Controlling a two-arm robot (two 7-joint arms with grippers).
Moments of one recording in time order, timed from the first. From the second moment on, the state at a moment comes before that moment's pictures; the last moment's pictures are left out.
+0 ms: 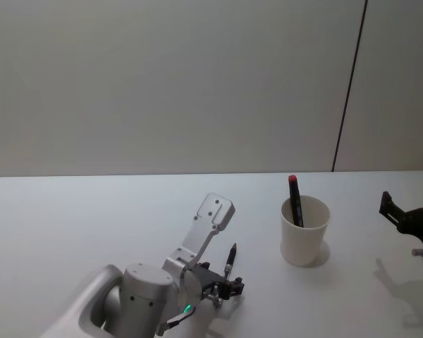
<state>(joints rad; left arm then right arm) -0.47 0.17 0.49 -1.22 -0.22 0.64 -0.12 0.20 0.22 -0.11 -1.44 0.21 0.07 0.02</state>
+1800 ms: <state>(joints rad) -0.46 0.17 0.47 -1.25 -0.12 0.61 -0.08 0.20 0.22 -0.11 -1.44 0.21 0.07 0.02</state>
